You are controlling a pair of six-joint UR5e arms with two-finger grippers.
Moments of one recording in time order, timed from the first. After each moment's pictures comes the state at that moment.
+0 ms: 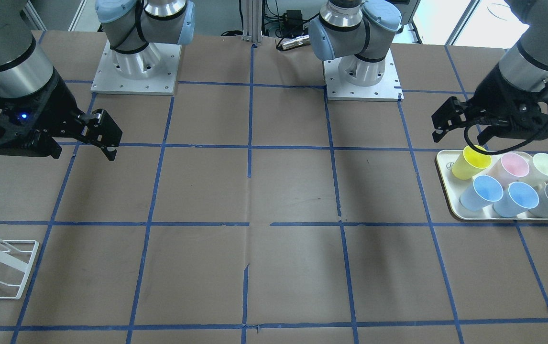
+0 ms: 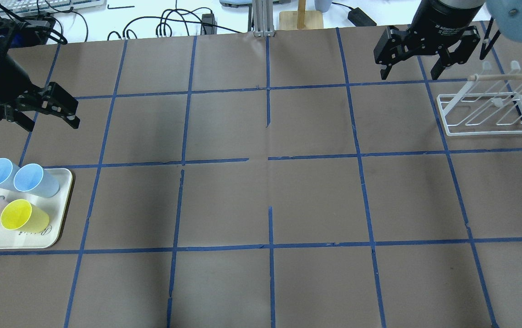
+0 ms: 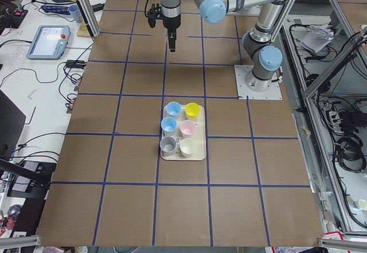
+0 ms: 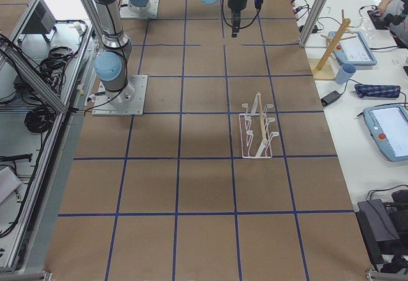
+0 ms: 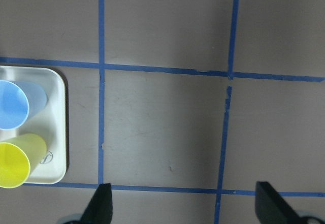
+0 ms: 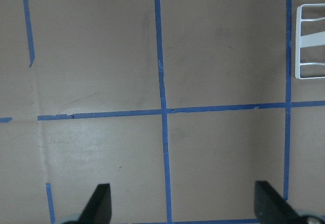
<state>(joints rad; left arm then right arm) -1.20 -1.57 -1.66 -1.52 1.55 0.45 1.51 -1.45 1.46 -1.60 -1.54 -0.01</state>
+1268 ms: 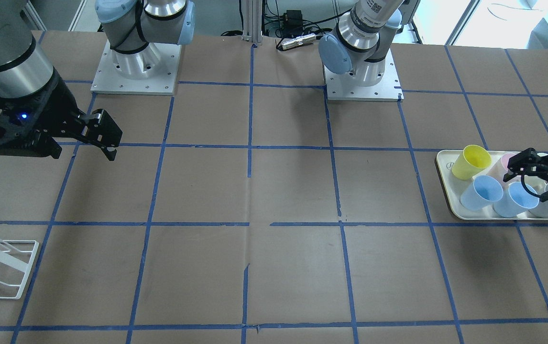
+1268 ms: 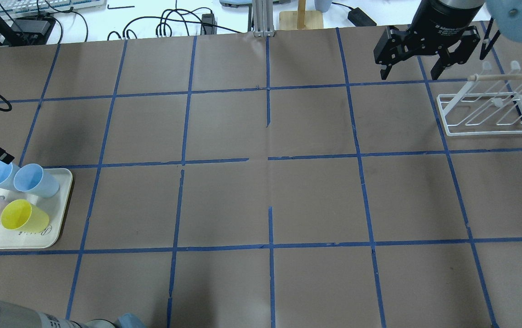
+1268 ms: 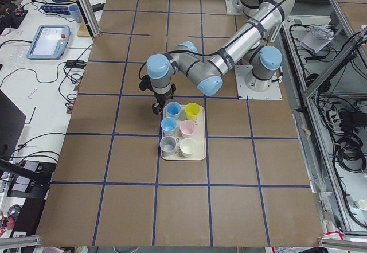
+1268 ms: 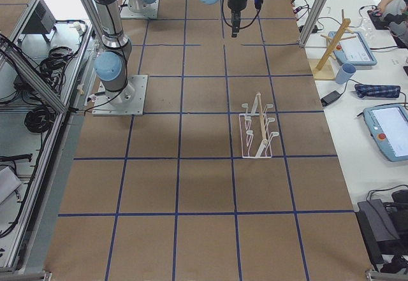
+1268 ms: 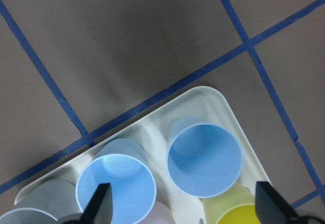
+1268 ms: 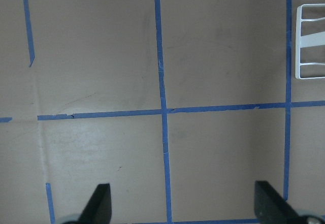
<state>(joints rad) -0.87 -1.89 -1.66 -1.24 1.55 1.26 1.51 -1.45 1.46 -1.60 -1.54 -0.02</state>
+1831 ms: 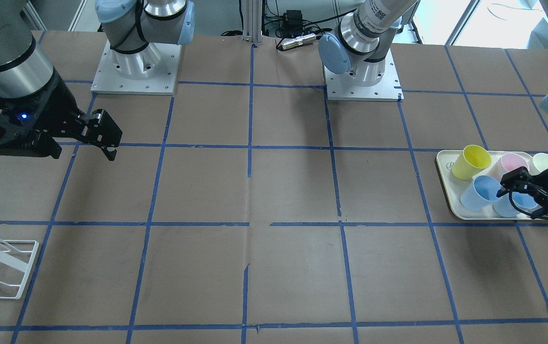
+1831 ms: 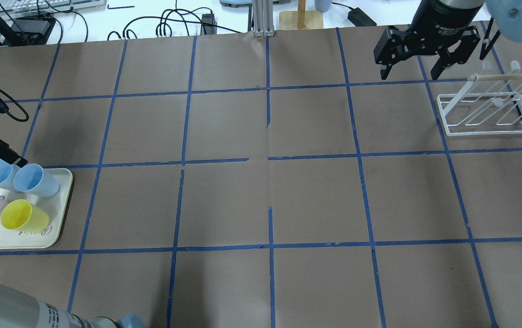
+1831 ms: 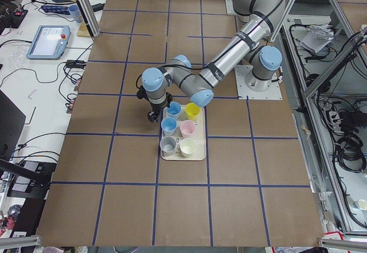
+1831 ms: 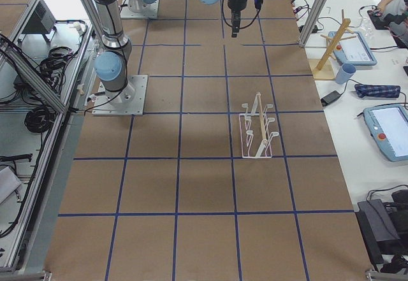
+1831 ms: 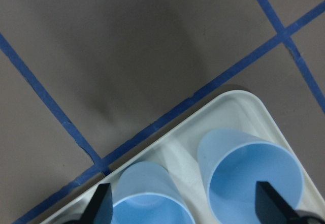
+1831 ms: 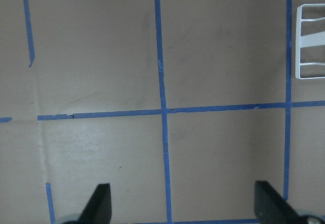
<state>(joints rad) -0.89 -1.98 -1.66 -1.15 1.55 1.33 1.51 -1.45 1.46 -1.60 -1.54 -0.02</state>
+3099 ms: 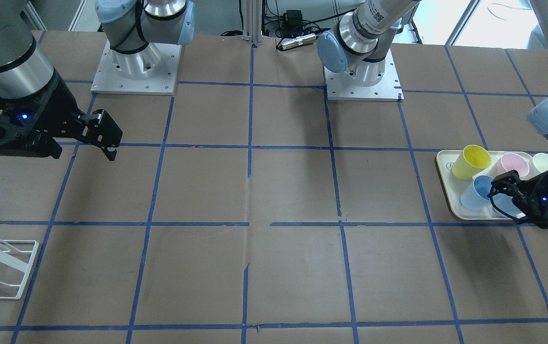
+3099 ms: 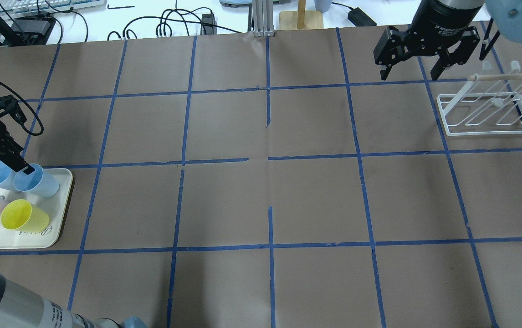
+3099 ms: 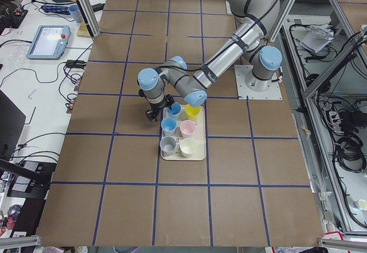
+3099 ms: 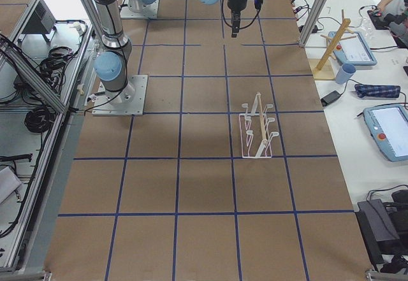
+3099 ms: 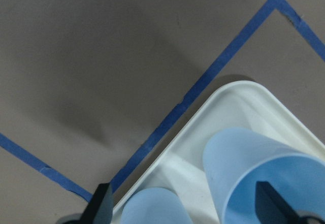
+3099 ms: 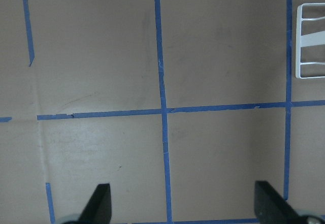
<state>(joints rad) -0.92 -2.03 -1.66 -1.15 1.63 1.50 1.51 -1.45 1.46 -1.60 -1.54 -0.01</state>
